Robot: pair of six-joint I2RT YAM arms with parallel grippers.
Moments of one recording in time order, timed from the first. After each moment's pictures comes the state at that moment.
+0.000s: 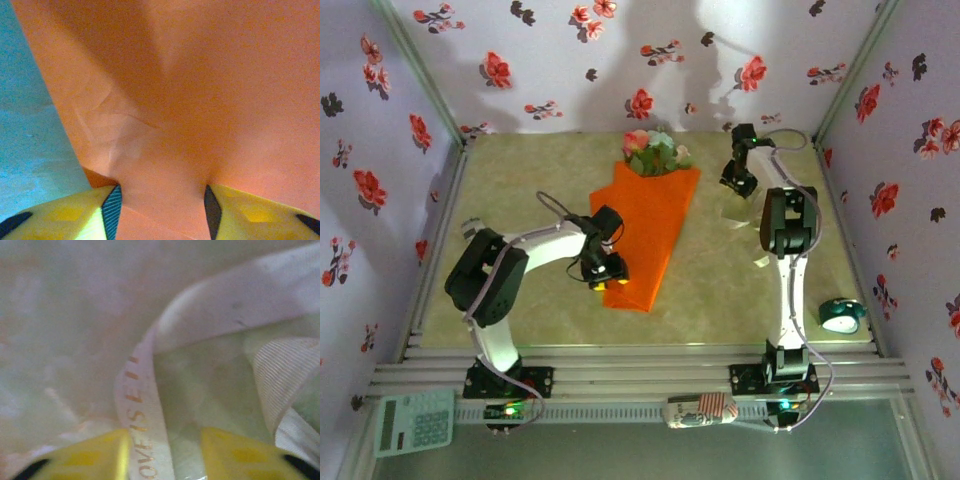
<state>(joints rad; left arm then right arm) -0.68 1.82 1.11 -0.73 0.28 -0.81 0.09 2.46 2.14 -0.94 0.01 0.71</state>
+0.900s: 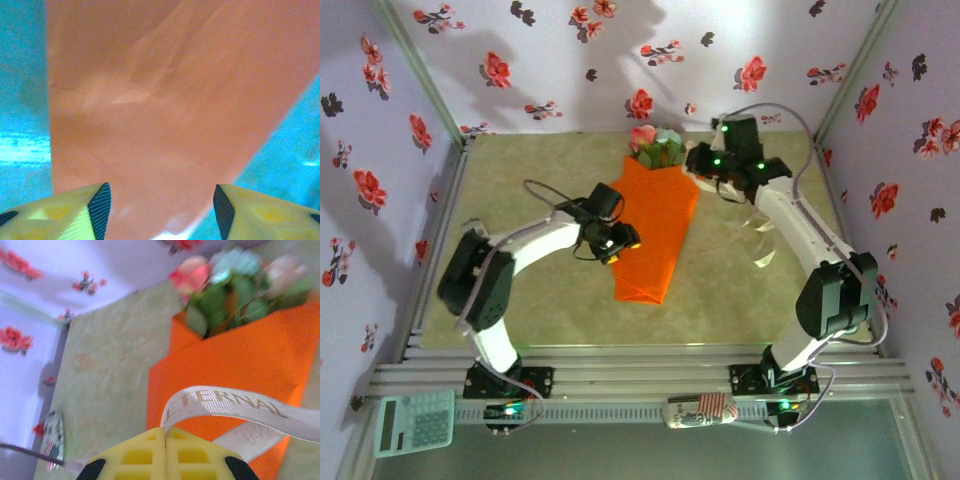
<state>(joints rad) -0.63 1.70 1.19 -0.56 0.25 -1.06 0.37 1.61 1.47 -0.48 -0.29 0.58</state>
